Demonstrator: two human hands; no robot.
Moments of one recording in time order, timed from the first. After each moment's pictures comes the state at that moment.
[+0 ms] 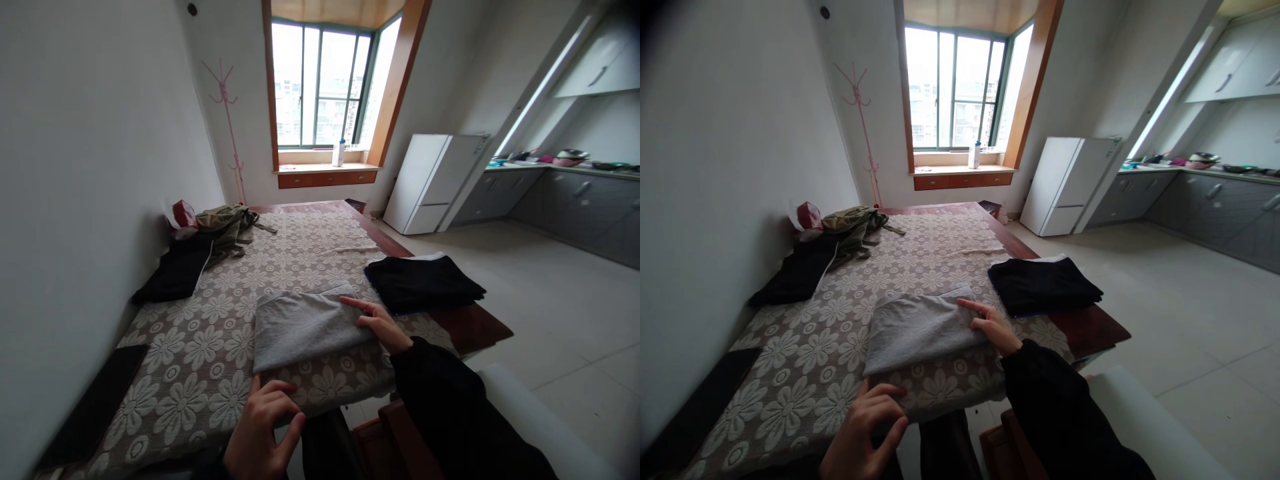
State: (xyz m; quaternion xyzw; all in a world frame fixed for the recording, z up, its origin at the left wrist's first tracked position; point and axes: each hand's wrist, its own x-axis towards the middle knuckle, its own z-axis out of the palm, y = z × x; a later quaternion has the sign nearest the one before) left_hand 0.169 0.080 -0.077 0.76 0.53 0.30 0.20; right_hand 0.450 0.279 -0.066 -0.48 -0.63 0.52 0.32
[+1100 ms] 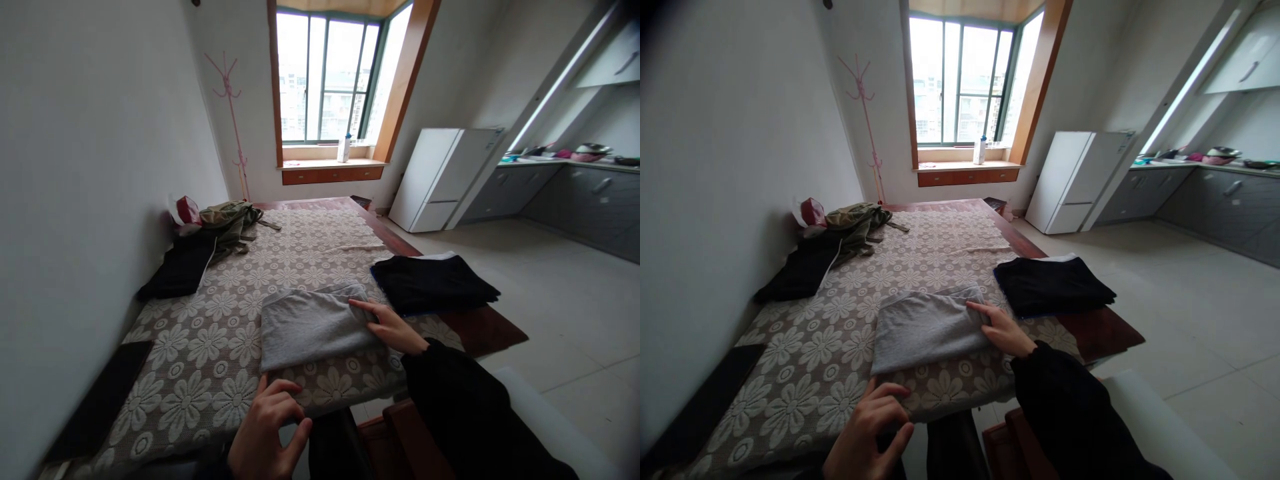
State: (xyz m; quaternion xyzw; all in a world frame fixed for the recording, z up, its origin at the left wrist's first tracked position) left_hand 0.170 0.082 -0.076 0.77 0.53 0.28 0.20; right_hand 0.466 0.288 -0.072 -0.44 -0.76 0.39 0.28
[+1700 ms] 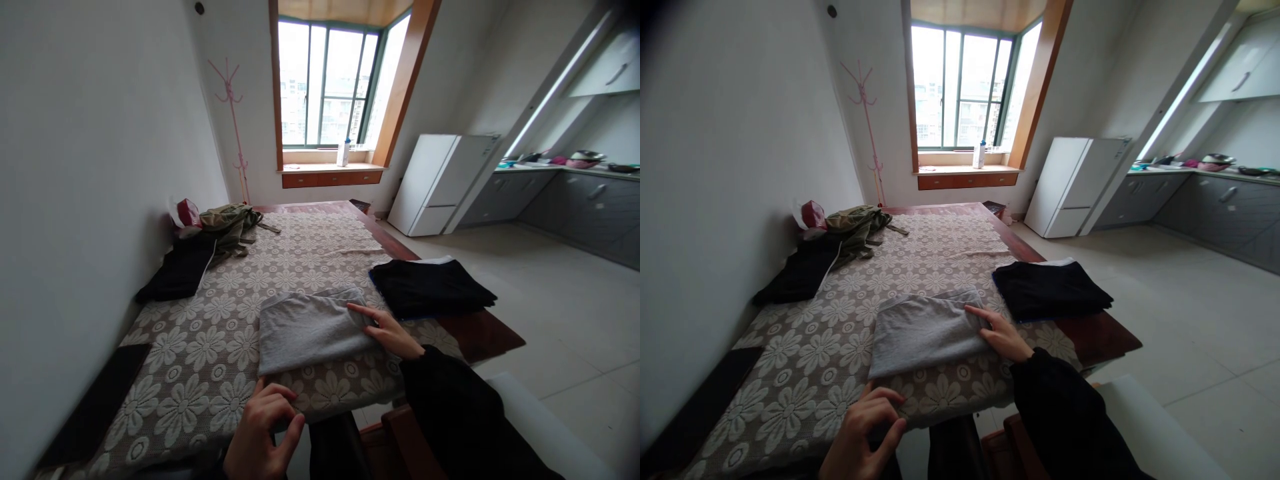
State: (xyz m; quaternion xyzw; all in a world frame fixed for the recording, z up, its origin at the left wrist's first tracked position) left_hand 0.169 0.079 -0.080 0.73 0.55 0.35 0.20; right_hand 0.466 0.284 -0.071 -0.44 -0.75 0.41 0.28
